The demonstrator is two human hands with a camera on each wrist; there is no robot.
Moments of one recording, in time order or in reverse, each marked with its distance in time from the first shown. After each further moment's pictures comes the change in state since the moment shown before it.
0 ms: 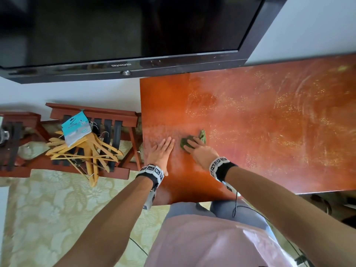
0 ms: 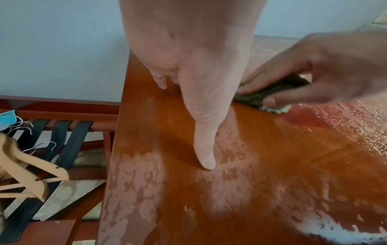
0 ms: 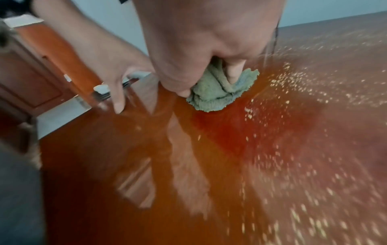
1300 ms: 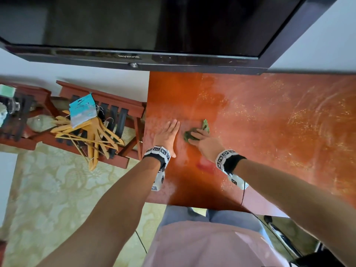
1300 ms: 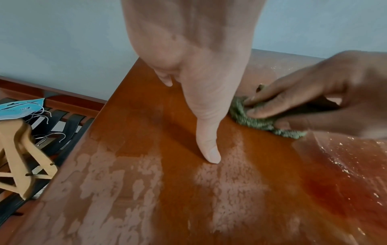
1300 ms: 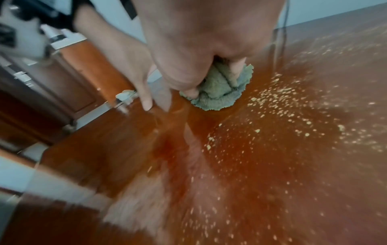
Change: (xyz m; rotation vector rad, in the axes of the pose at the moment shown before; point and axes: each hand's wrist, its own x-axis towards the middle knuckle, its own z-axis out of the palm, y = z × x) left_hand 0.054 0.009 -0.048 -0.180 0.036 -0.116; right_hand 0.039 0.056 -0.020 0.025 0.072 -0.189
